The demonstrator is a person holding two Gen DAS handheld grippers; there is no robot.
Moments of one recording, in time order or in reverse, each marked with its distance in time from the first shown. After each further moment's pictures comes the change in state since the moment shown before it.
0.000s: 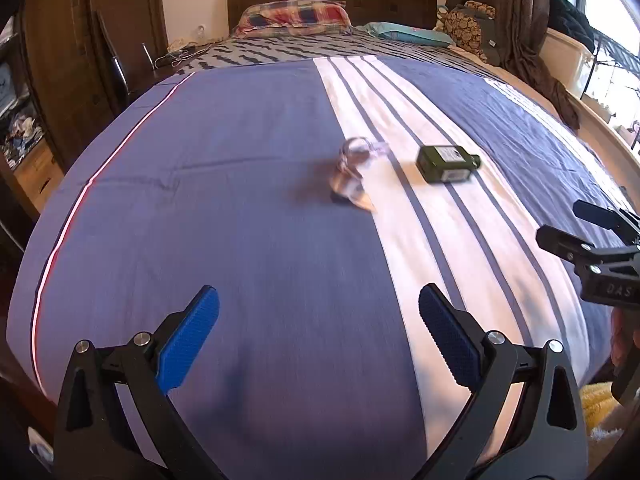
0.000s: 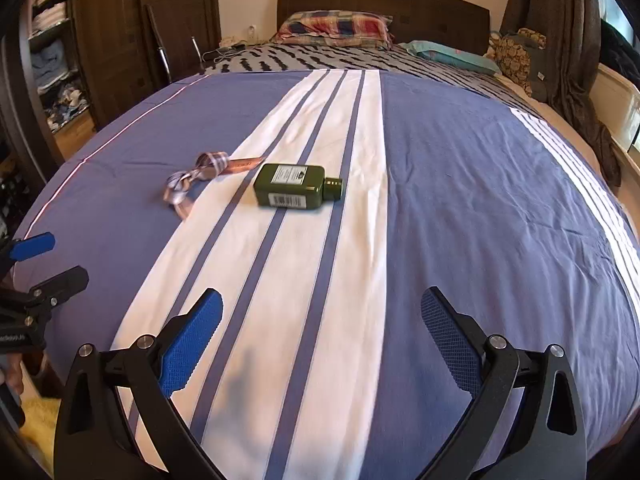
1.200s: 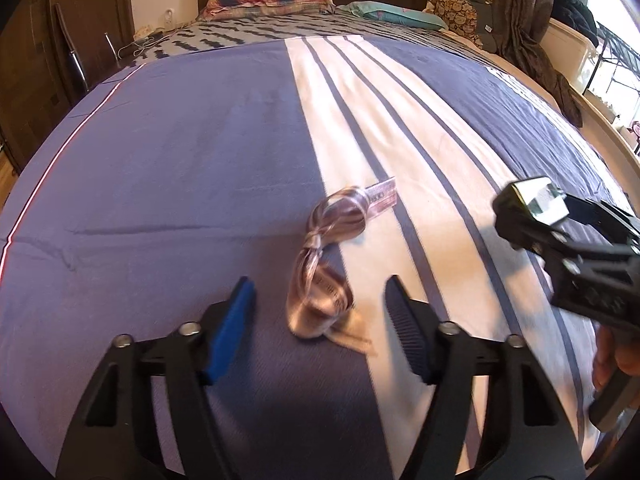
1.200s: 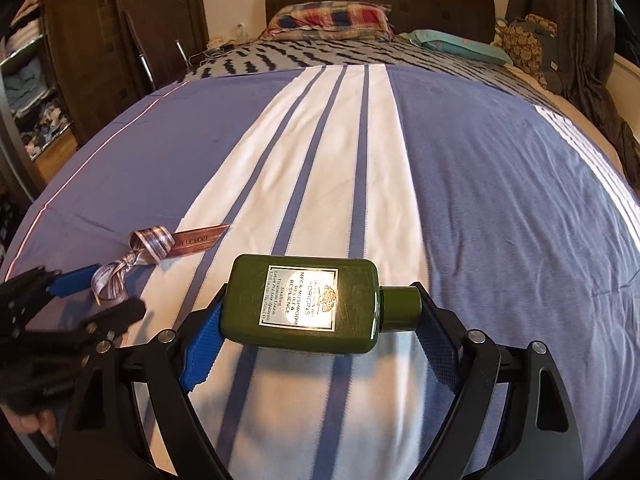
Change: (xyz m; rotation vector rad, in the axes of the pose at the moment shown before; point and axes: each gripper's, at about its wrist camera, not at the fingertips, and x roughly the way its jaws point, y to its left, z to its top) left arm 0.120 -0.019 0.079 0.019 0.071 -0.081; right arm 0.094 -0.005 0.073 0.033 0.009 0.017
